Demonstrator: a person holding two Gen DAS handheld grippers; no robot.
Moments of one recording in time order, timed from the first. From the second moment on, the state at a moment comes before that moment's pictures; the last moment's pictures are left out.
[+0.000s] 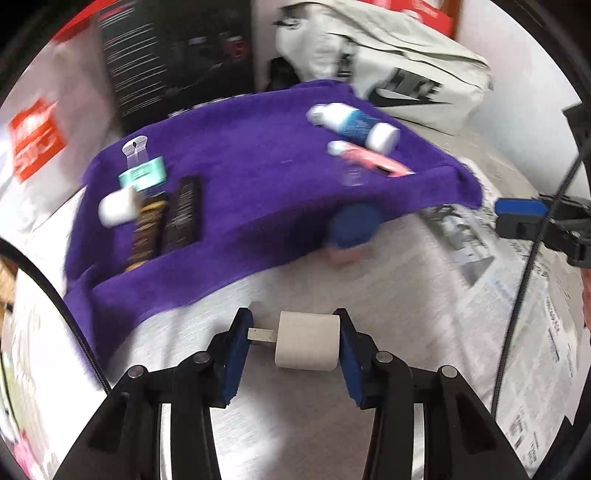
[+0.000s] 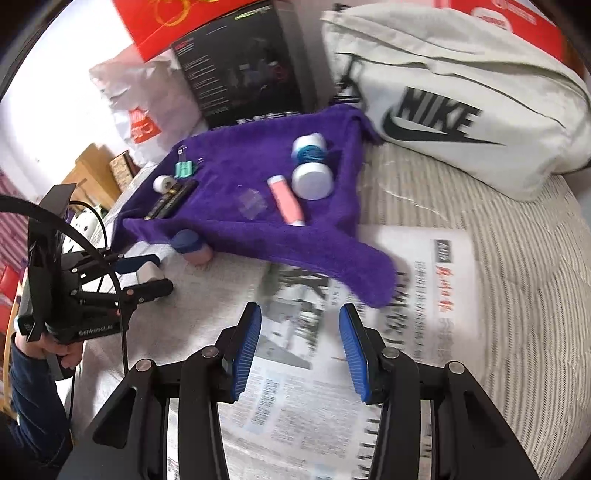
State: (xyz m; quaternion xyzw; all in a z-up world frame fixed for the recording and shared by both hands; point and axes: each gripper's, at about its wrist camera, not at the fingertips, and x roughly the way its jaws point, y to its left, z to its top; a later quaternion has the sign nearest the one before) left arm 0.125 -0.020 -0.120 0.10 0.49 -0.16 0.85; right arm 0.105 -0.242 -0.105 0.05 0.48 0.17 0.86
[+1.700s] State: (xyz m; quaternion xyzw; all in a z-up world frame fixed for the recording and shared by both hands) left arm 0.101 0.067 -0.125 0.02 0.47 -0.11 0.88; right arm 0.124 -0.158 -0.131 -0.01 0.47 0.13 0.87
